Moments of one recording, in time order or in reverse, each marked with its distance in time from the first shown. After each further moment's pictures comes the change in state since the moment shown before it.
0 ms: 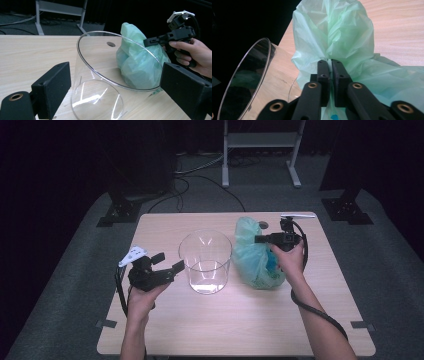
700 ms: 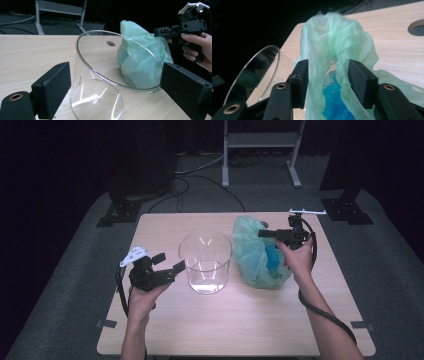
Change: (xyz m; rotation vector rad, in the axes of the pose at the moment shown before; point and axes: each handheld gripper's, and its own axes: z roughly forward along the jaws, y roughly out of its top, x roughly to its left) left arm -0.001 0.000 0.002 0.003 0.000 0.003; right arm 0.008 0.005 -0.027 -0.091 -0.011 -0.092
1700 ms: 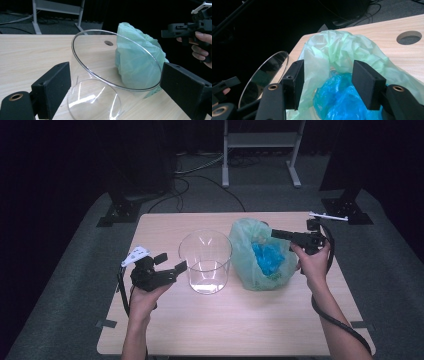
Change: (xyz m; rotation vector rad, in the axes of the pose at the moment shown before) left arm -0.003 0.000 0.003 0.005 -0.014 0.000; right arm -0.011 -0.011 -0.043 -0.100 0.048 0.003
